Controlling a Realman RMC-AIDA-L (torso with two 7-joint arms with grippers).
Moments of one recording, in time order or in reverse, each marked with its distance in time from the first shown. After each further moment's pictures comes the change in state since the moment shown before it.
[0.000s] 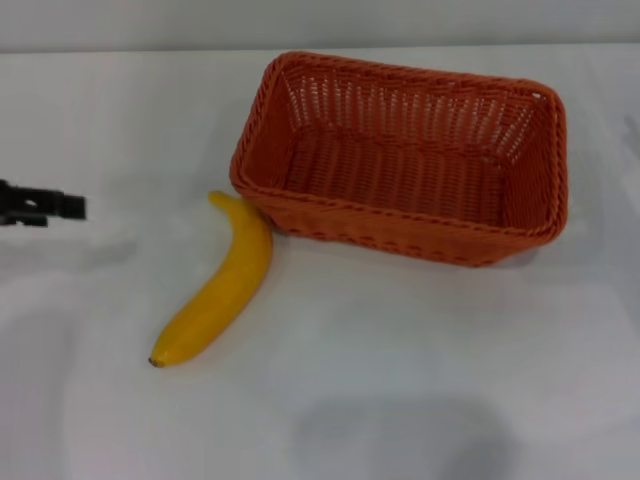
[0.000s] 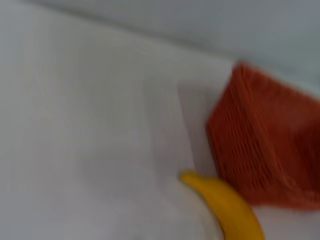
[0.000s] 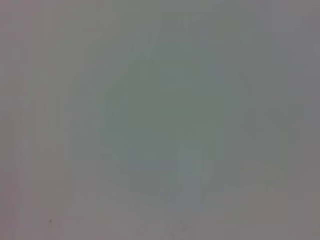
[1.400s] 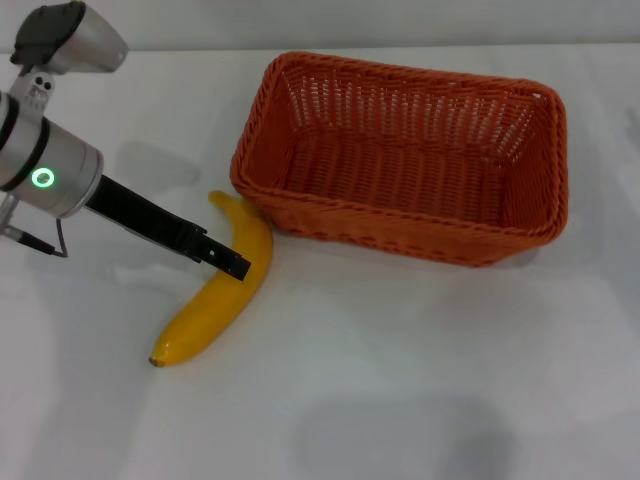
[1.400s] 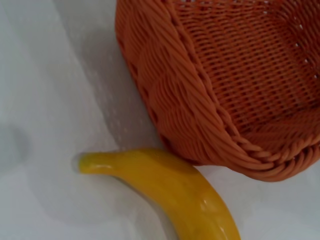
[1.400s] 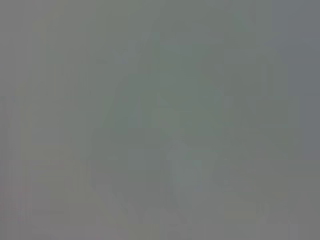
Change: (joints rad) left arm -0.303 -0.177 -0.001 0.214 0.390 -0.285 0.019; right arm 0.016 -0.002 0.000 0.010 0.041 0.007 0.002
